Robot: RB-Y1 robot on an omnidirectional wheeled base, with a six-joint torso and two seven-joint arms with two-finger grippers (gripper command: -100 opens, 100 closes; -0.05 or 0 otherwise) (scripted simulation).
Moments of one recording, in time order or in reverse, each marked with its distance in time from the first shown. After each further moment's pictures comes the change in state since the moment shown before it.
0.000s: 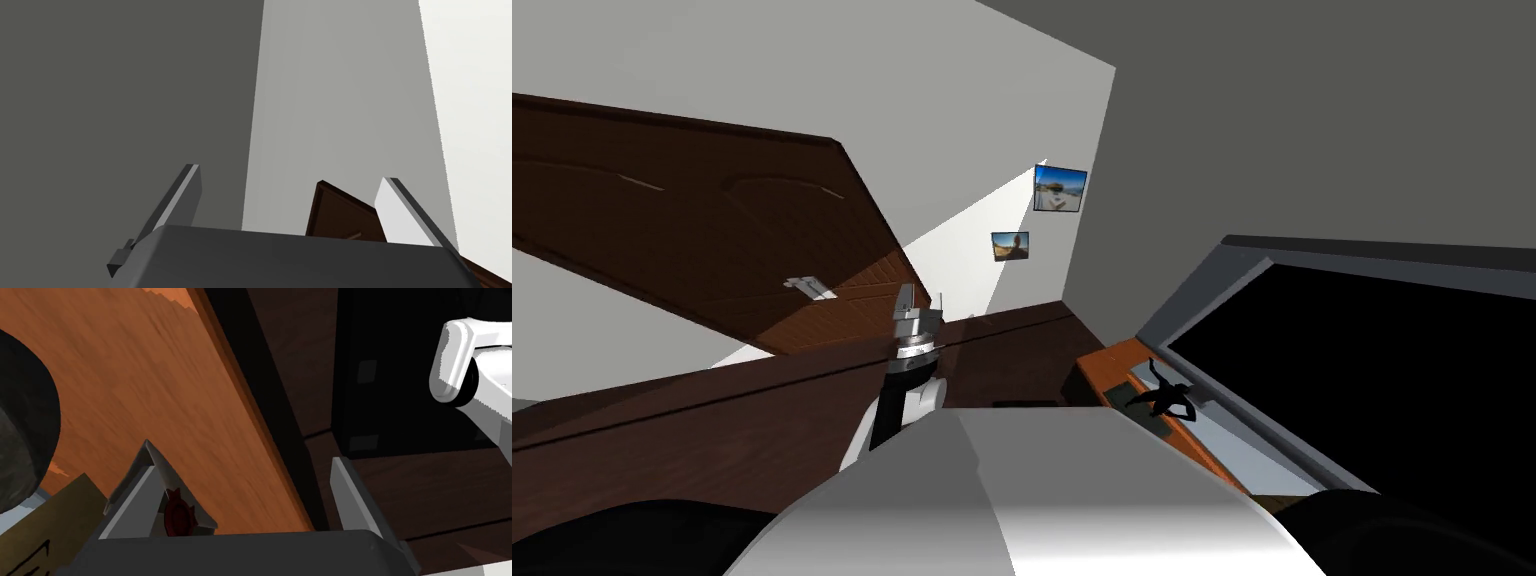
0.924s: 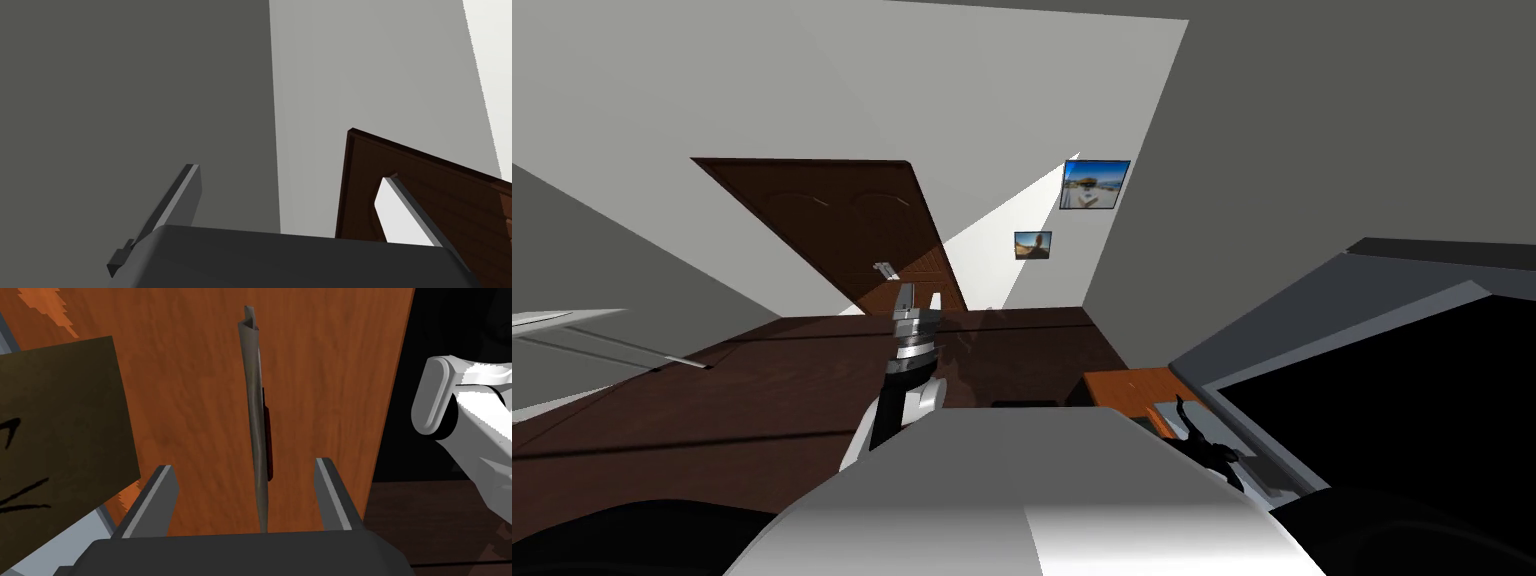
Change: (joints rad) left arm 0.000 0.000 0.000 0.000 0.000 0.000 0.000; right arm -0.092 0.085 0.078 0.096 0.044 0.027 0.063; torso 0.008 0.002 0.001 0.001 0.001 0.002
